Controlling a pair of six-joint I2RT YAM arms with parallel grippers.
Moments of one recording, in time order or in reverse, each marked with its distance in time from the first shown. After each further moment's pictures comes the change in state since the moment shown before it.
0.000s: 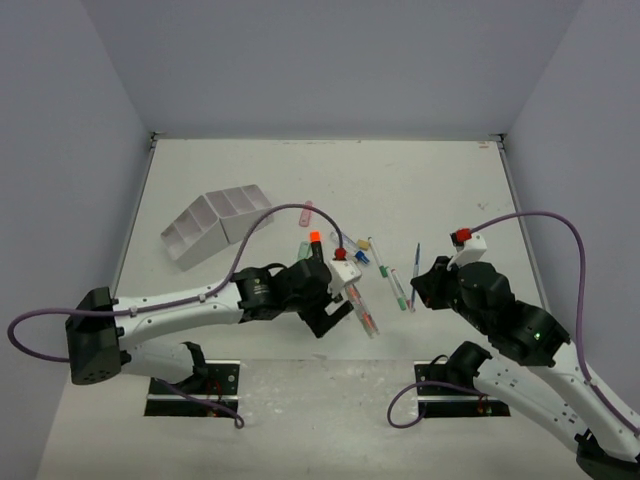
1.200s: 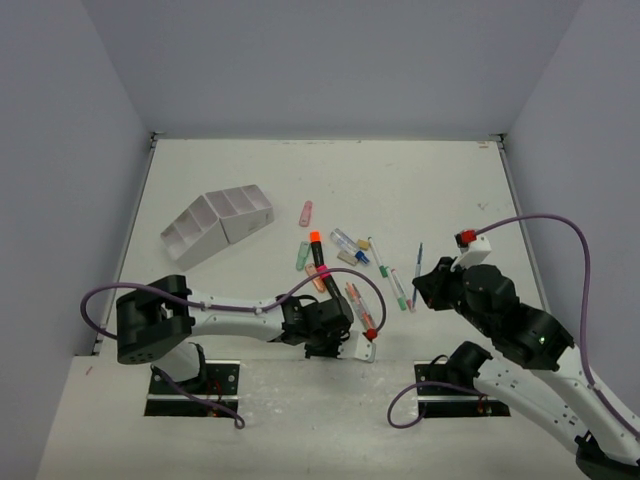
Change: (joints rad) left arm -0.145 0.280 -0.110 0.153 0.273 0.580; right arm 0.000 -0.029 0.000 -0.001 0.005 0.001
